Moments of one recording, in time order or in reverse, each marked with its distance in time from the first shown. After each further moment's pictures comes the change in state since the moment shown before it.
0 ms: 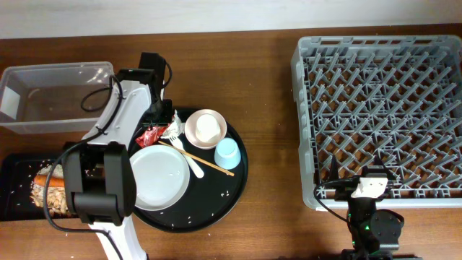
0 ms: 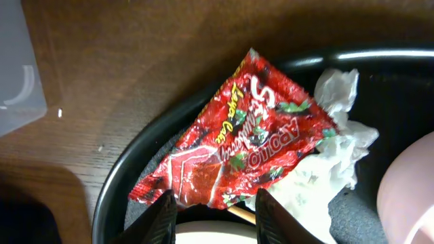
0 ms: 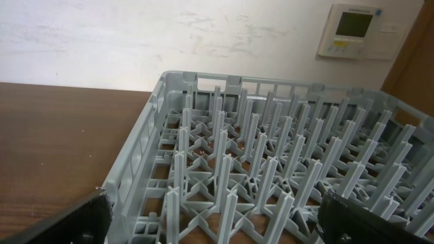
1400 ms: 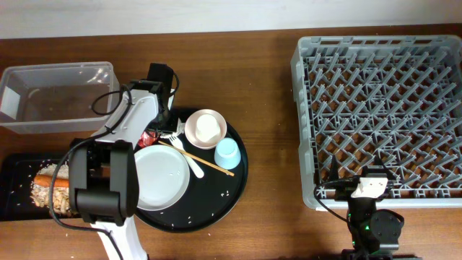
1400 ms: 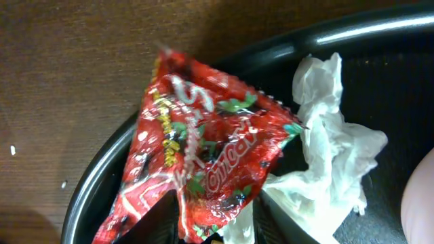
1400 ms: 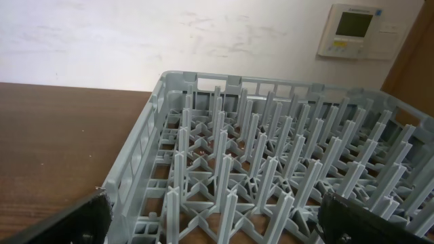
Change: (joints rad) left arm -0.031 0.005 -0.125 0.153 -0.005 0.108; right arm 0.000 0.000 0.000 0.000 0.000 0.000
